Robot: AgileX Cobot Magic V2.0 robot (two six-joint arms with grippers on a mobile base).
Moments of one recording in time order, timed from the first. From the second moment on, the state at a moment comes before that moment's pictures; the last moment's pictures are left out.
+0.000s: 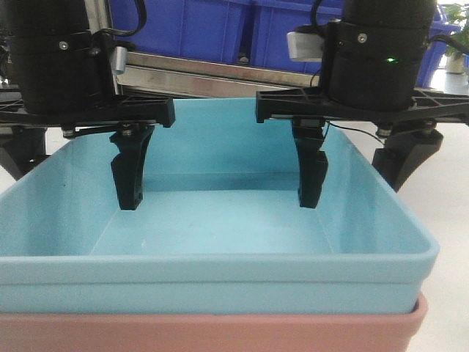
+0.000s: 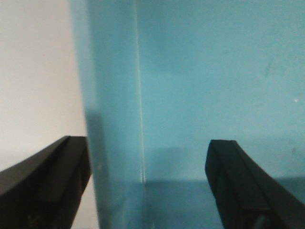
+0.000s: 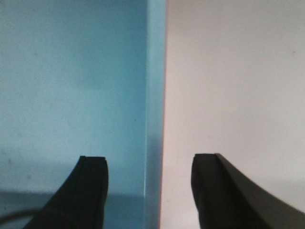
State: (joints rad) left arm -0.56 1.73 -1.29 -0.06 1.07 -0.43; right arm 0.60 1.68 -1.22 -0.01 0.99 0.62
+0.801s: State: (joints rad) left arm -0.55 1.73 -1.29 -0.11 1.07 -0.38; right arm 0.62 1.73 -1.22 0.00 0.98 0.62
